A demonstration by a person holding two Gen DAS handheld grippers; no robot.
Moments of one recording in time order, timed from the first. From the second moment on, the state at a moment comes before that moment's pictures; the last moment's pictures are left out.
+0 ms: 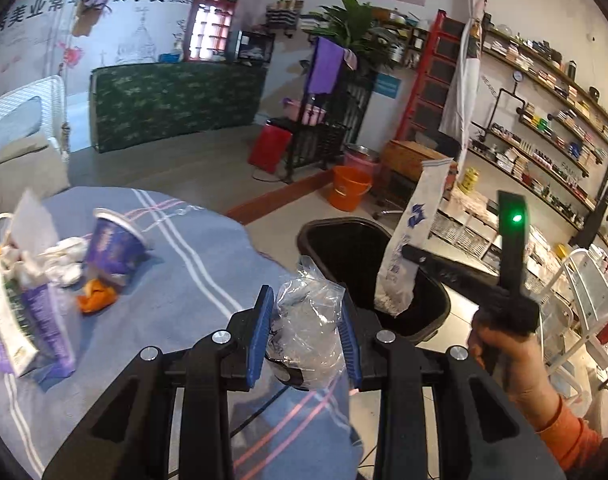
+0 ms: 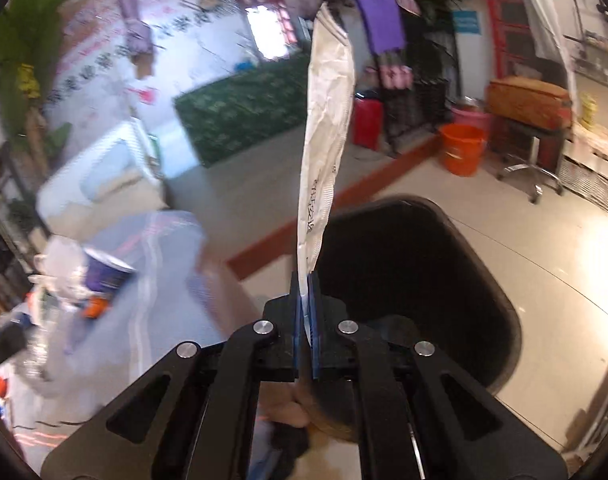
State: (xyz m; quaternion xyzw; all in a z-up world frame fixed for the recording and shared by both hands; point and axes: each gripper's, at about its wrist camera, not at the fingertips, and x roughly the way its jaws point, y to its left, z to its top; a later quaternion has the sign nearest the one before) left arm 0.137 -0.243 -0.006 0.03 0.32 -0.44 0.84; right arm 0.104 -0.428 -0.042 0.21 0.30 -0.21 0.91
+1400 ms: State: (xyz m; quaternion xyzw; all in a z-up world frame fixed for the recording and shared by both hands) left arm 0.144 -0.406 -0.052 0.12 0.39 -0.47 0.79; right arm 0.027 -0.489 -0.045 0.22 0.27 -0.40 0.85
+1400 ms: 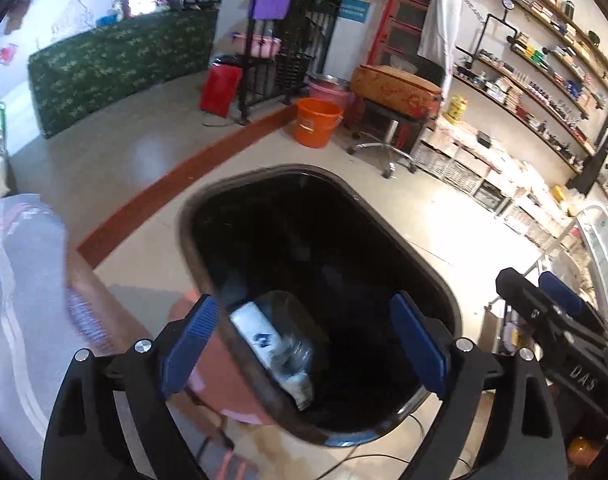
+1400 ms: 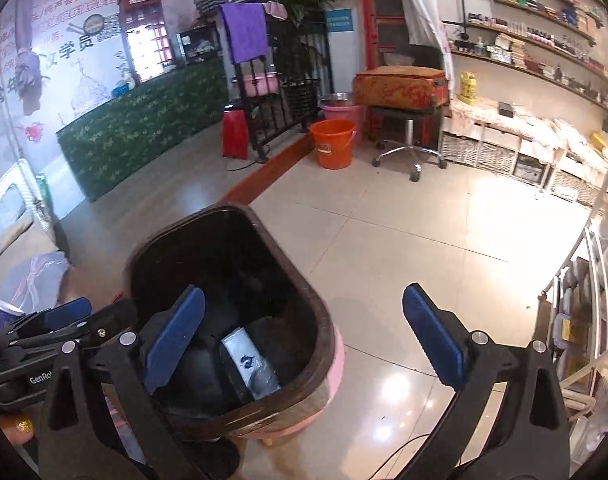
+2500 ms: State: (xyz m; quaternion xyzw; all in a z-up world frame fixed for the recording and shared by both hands) left arm 0.201 -0.051 -0.027 -0.05 0.38 -0.17 0.91; right arm 0.192 -0.229 -0.019 0.05 0.30 -0.02 0.95
